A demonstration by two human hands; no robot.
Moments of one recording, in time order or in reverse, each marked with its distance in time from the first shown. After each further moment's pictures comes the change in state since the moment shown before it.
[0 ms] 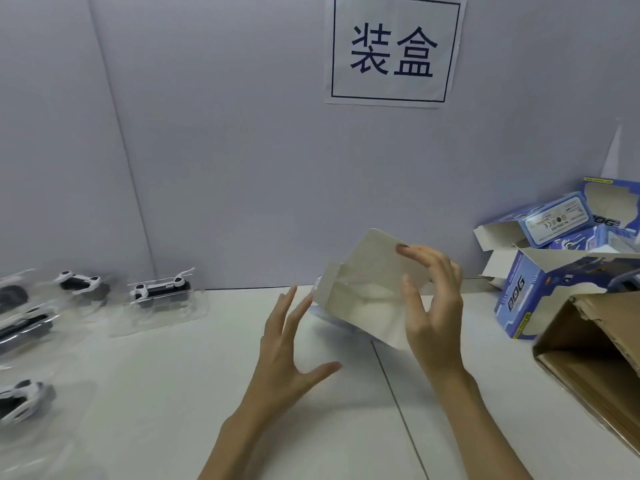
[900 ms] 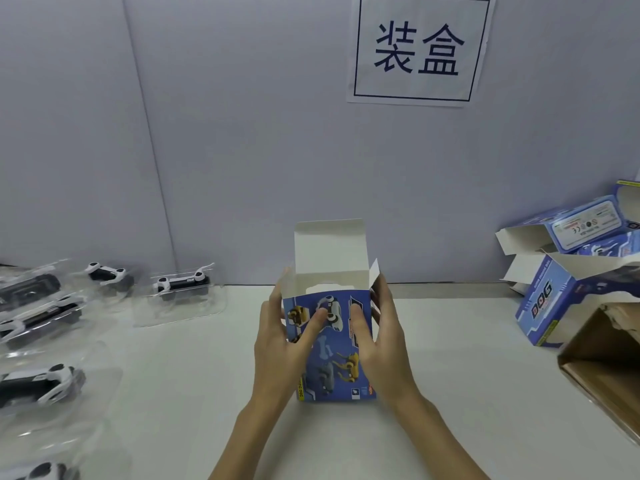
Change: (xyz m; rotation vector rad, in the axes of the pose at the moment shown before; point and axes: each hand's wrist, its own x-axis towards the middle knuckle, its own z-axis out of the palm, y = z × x) left_hand 0.010 0.015 -0.013 -0.350 0.376 -0.244; right_hand -0.057 -0.013 0.067 0.417 -0.312 0.360
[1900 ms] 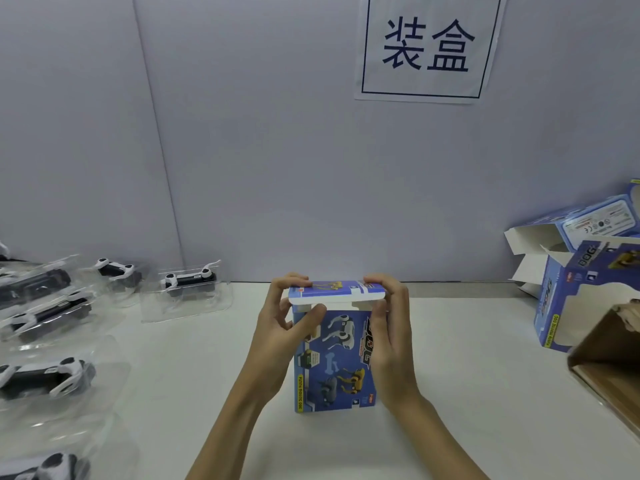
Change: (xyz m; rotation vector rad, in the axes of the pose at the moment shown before) left_hand 0.013 0.029 -0.020 -0.351 -0.217 -0.124; right_hand -0.004 -0.011 0.006 0.075 0.091 -0.093
